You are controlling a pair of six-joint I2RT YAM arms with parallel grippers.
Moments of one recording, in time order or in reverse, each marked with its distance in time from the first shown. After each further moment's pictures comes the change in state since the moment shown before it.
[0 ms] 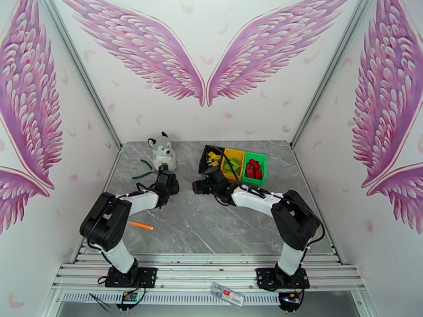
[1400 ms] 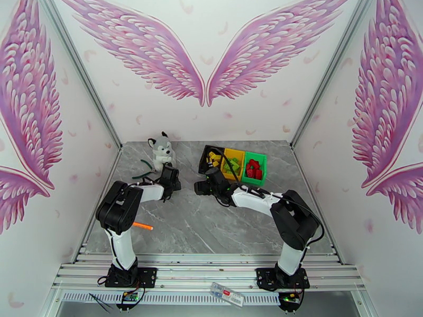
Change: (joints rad) left arm 0.022 0.182 0.156 0.027 0.092 0.034; right arm -0.013 -0.007 -0.027 -0.004 0.042 0.002
